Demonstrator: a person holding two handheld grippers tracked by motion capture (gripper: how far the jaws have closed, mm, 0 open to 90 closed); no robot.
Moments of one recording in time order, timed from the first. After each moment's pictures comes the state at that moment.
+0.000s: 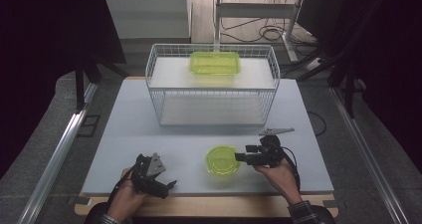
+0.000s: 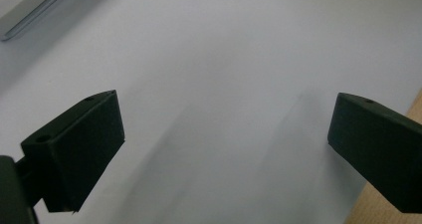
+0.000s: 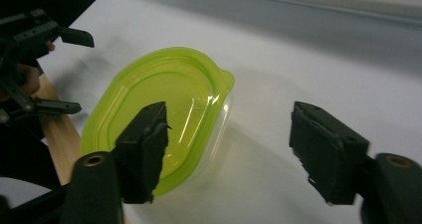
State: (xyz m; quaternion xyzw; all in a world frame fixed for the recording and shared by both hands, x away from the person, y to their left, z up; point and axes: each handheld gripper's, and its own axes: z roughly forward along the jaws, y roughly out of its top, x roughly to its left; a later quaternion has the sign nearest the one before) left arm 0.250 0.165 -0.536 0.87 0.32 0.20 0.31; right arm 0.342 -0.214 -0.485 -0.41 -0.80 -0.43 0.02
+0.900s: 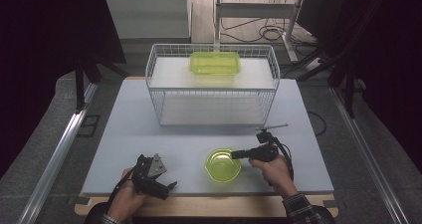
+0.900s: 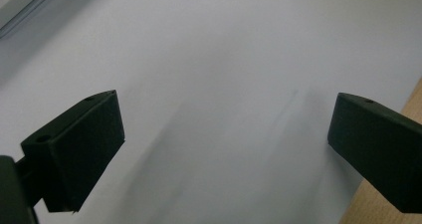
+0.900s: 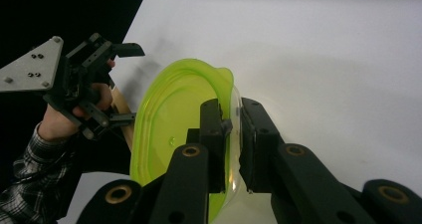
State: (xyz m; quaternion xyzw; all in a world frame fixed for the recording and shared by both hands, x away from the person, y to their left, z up) left arm 0.250 0.163 -0.537 0.88 0.31 0.19 0.31; right arm 0.361 -0.209 -0.495 -0.46 -0.76 -0.42 0.19
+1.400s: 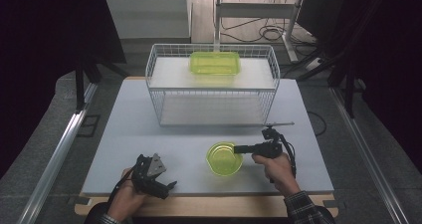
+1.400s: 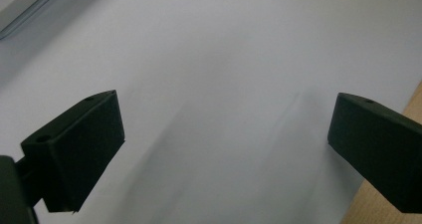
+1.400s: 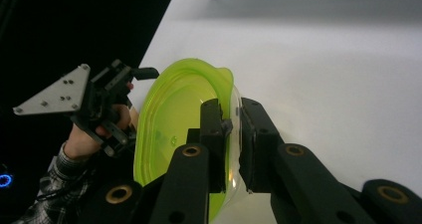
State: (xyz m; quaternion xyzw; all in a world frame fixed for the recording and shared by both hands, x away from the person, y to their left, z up) left arm 0.250 0.164 -0.536 0.87 0.32 0.19 0.31; right arm 0.365 -0.219 -0.485 -0.47 -0.73 -0.46 0.20
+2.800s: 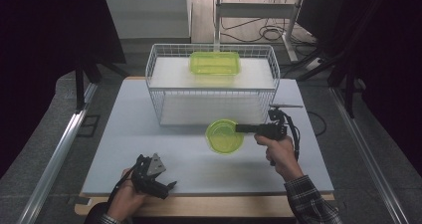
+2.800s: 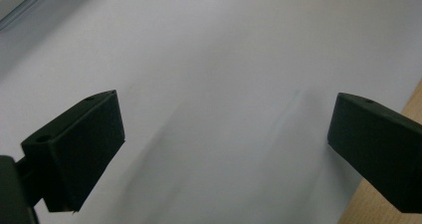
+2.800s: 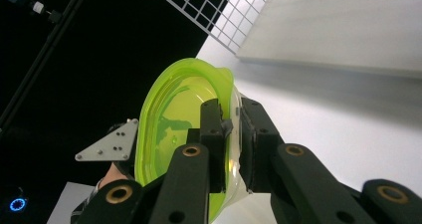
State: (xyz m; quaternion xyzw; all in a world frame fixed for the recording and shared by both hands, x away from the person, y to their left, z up) left arm 0.250 0.164 -0.537 0.87 0.32 0.19 0.31; right arm 0.386 -0.217 -0.428 -0.45 -0.70 -0.52 0.18
